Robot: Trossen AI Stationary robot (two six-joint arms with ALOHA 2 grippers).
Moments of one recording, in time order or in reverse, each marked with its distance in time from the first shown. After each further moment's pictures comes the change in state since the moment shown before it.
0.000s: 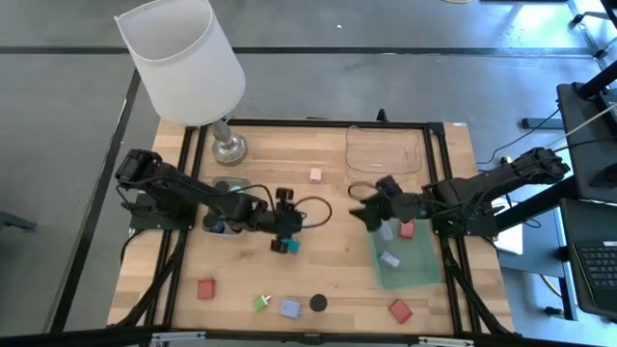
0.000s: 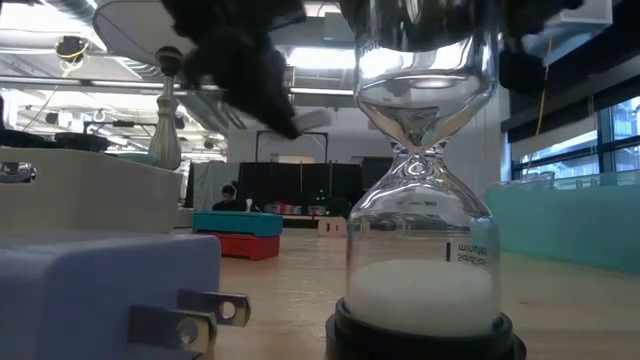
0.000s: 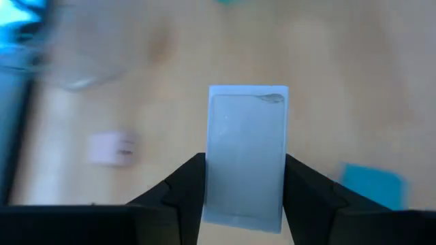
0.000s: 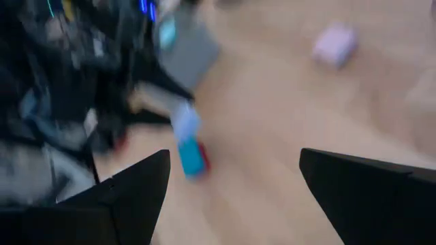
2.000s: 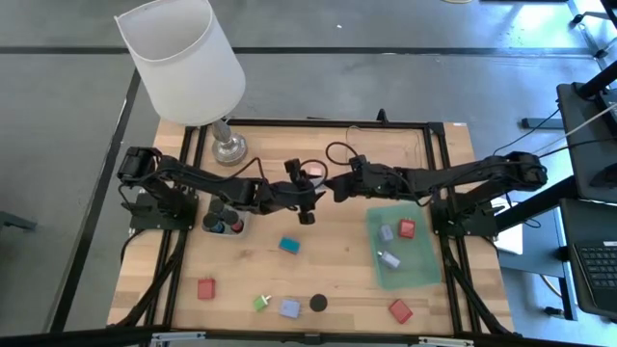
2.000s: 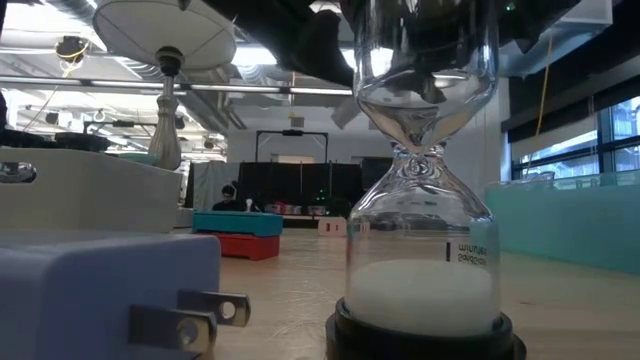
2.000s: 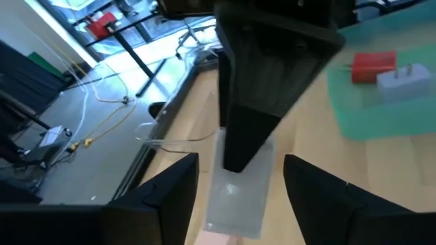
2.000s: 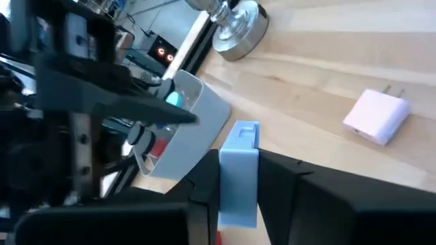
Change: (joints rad) left arm 0.137 0.000 0.000 0.467 -0.165 0.140; right arm -0.312 0.284 -0.002 0.489 -0.180 -0.101
